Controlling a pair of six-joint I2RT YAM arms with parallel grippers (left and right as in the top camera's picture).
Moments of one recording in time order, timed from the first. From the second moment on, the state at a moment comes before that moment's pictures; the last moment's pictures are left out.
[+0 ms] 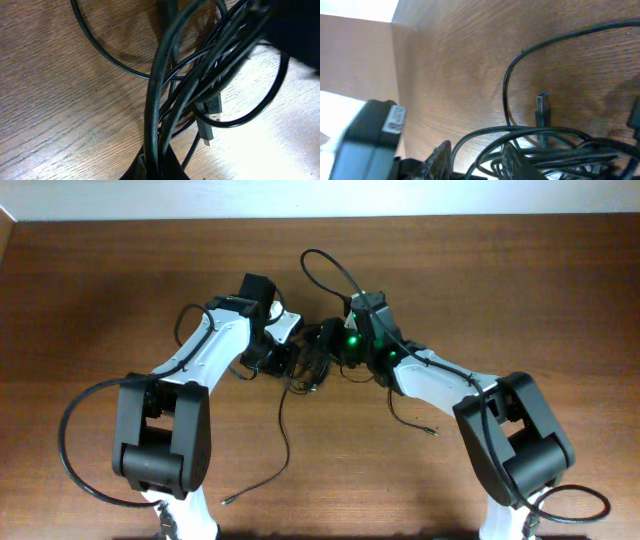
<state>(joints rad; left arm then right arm) -0.23 1.96 1.38 -0.90 0.31 0.13 0.51 1.98 1.12 0.20 -0.46 1.04</state>
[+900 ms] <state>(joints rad) -0.23 1.96 1.38 -0.90 0.33 0.13 0.06 1.92 1.12 0.33 -1.34 0.87</state>
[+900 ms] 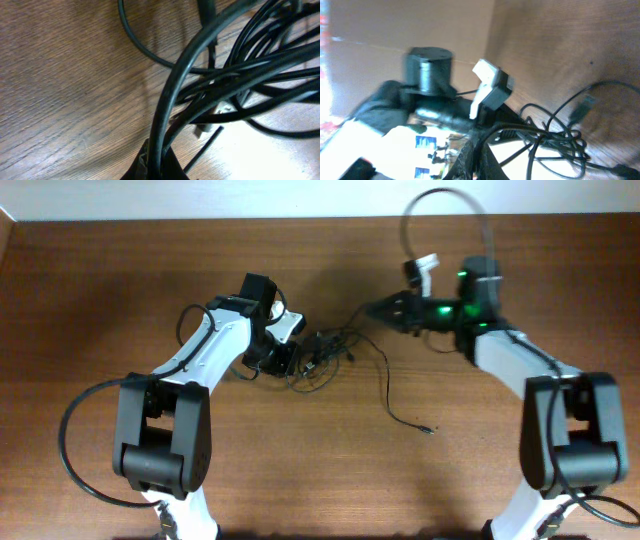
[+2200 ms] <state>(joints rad) -0.23 1.96 1.37 -0.92 0.08 -0.05 0.37 1.91 0.85 0.52 -0.92 0.85</state>
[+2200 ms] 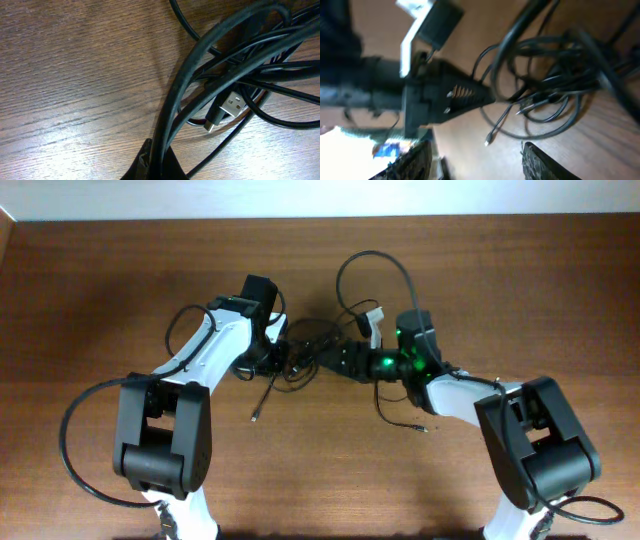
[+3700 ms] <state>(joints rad) -0.23 1.96 1.37 -0.92 0.09 -0.05 -0.22 1.56 0.85 0.63 -1.31 1.05</state>
